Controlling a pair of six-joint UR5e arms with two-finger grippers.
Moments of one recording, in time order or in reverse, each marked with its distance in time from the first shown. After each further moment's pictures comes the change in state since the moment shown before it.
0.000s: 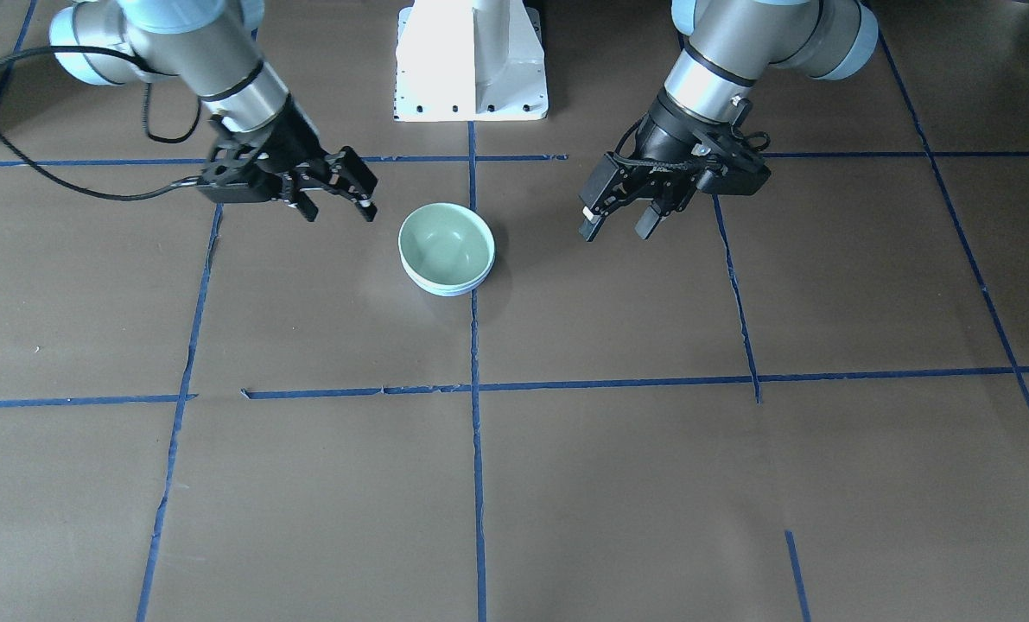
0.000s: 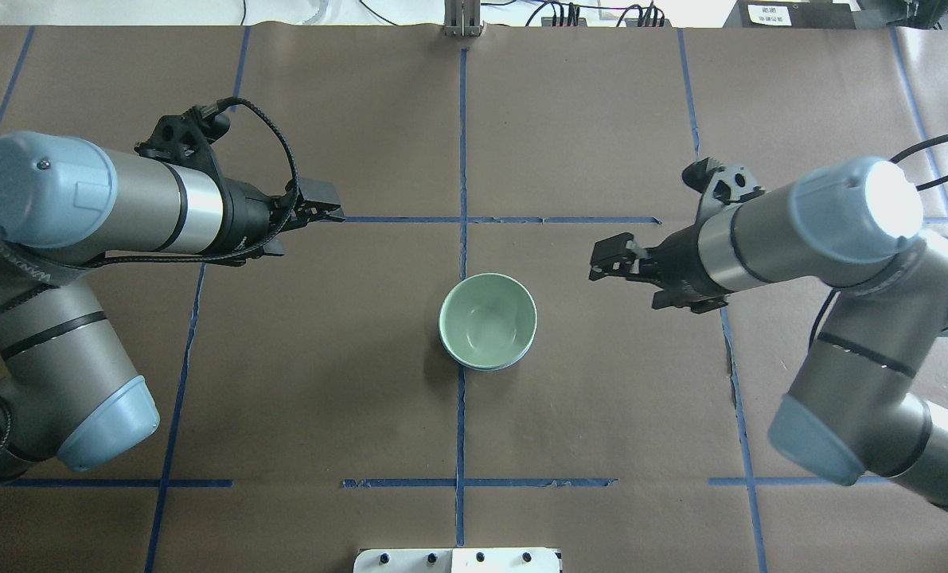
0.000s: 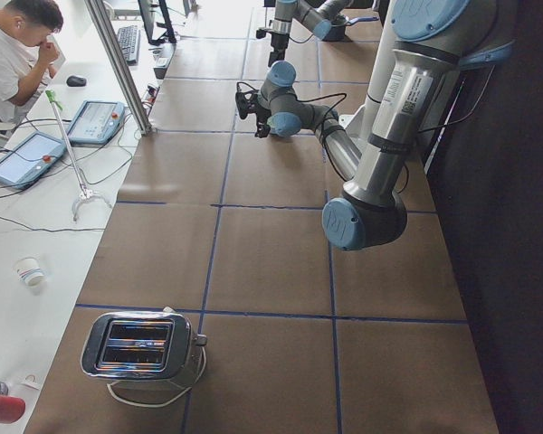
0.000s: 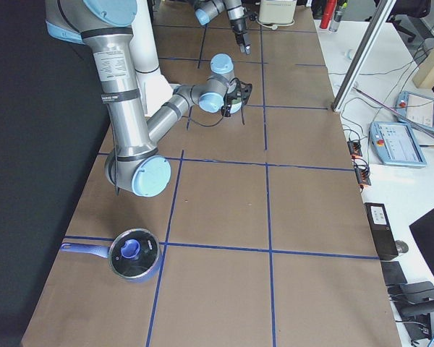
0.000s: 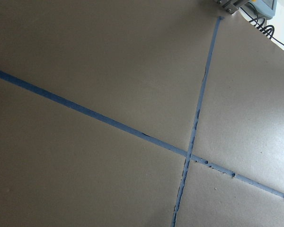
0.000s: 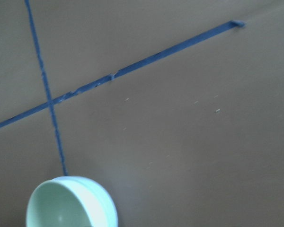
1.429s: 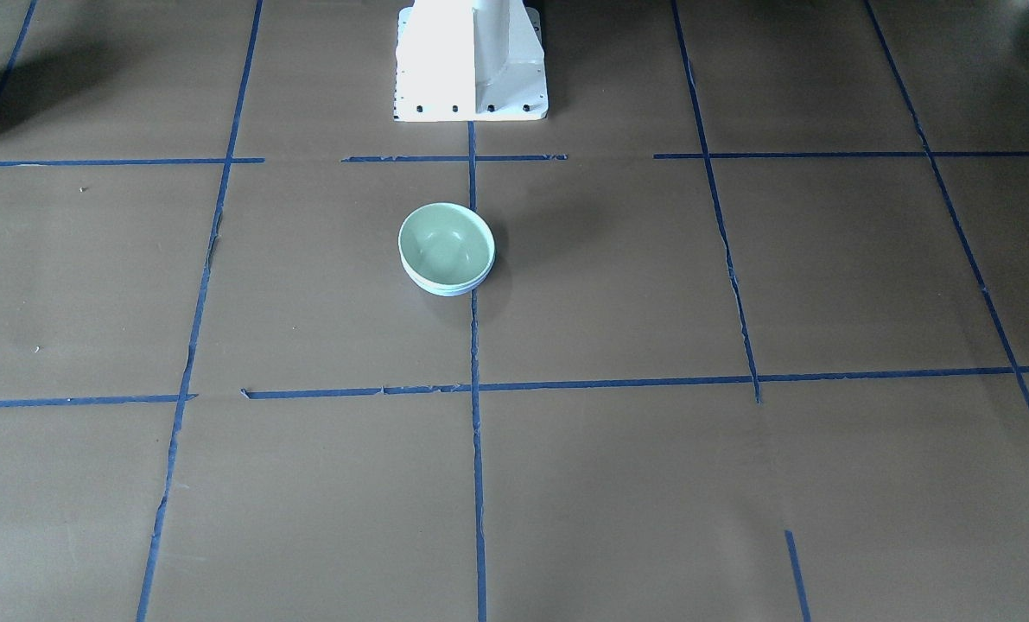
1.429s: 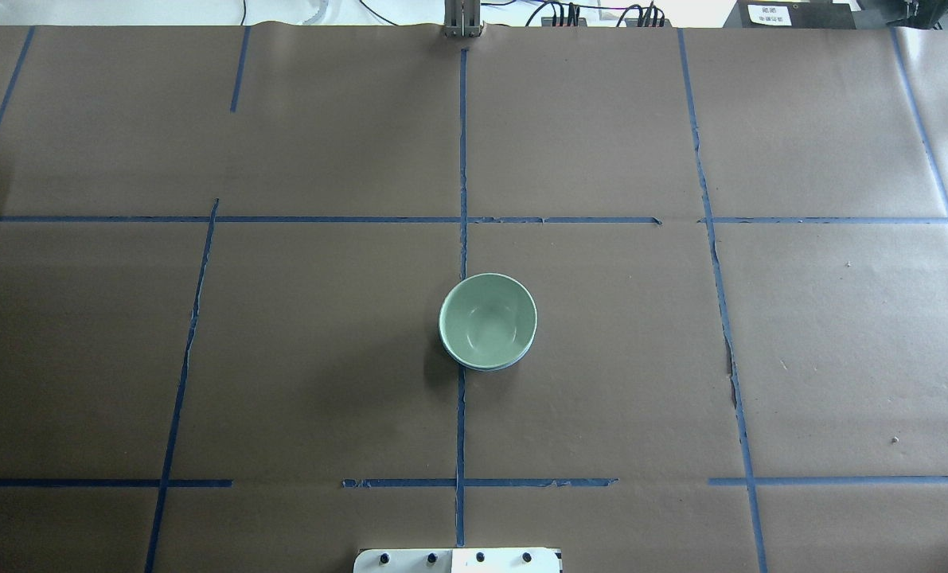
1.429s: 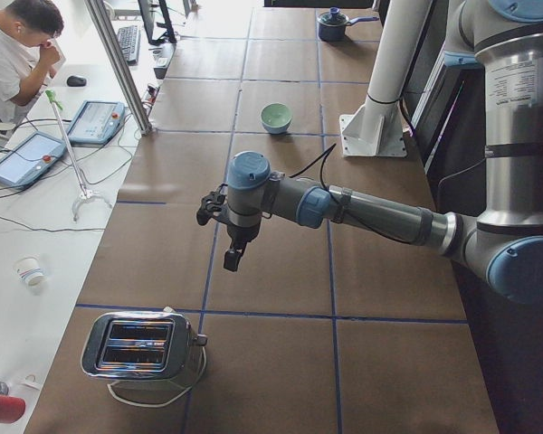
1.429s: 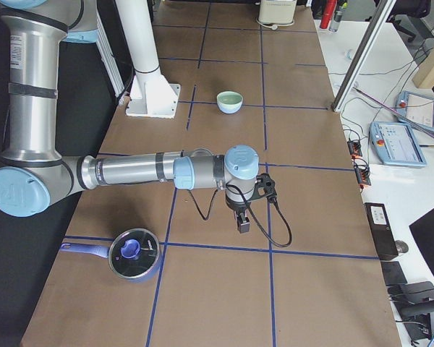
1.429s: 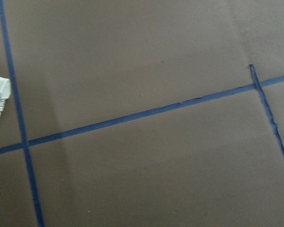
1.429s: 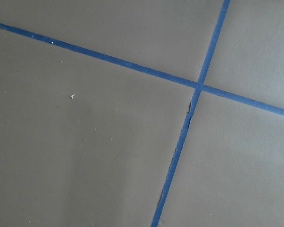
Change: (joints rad) left arm -0.825 0.462 0.039 0.443 -0.459 1.643; right arm 0.817 -0.325 -0.199 -0.422 0.323 -1.738
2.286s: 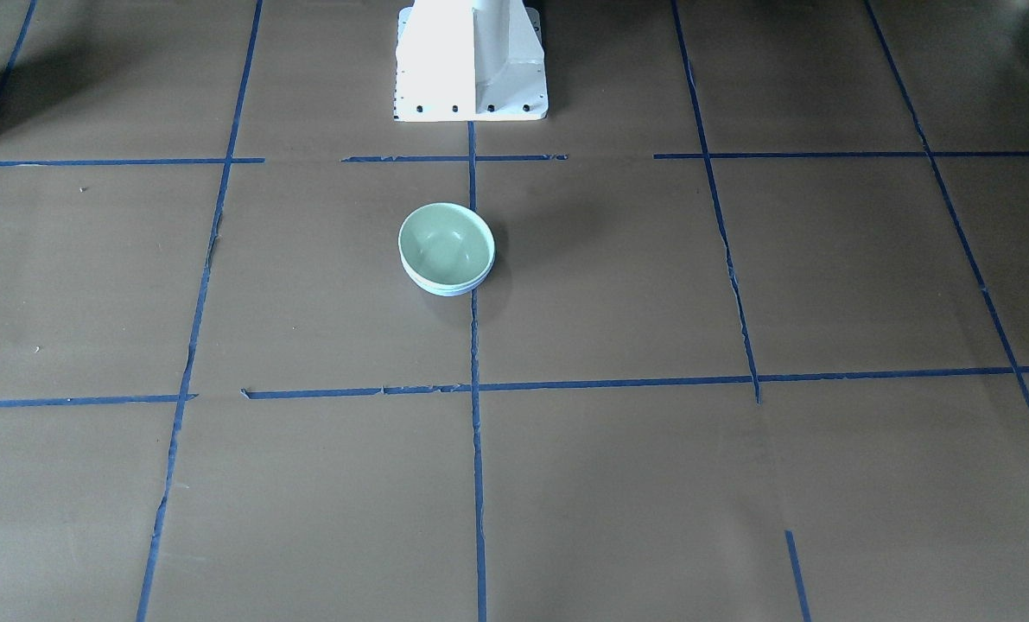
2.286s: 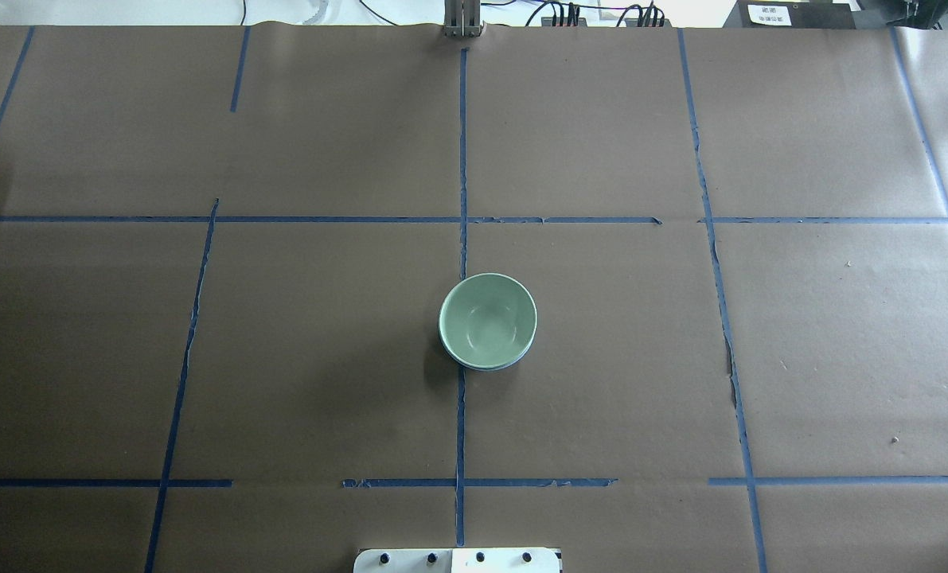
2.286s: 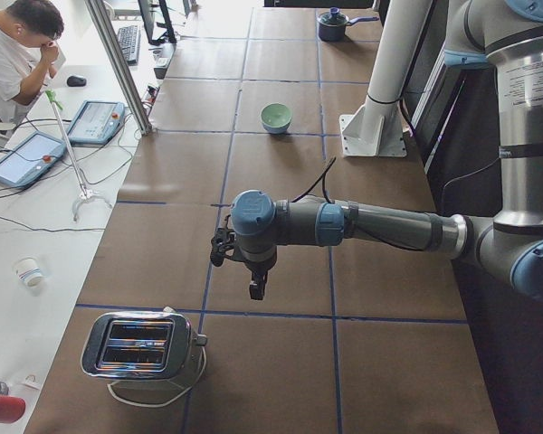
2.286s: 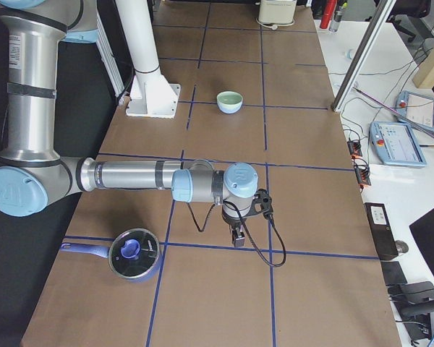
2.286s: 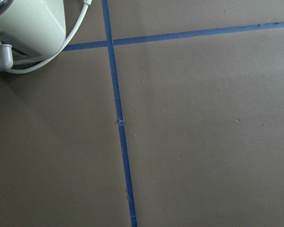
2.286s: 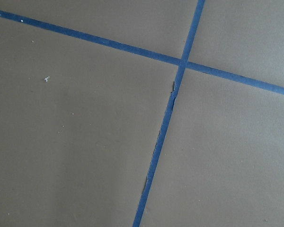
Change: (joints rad) left arm -0.061 0.042 0.055 0.120 -0.132 0.028; right arm 0.006 0.004 -0.076 0.005 -0.006 -0.013
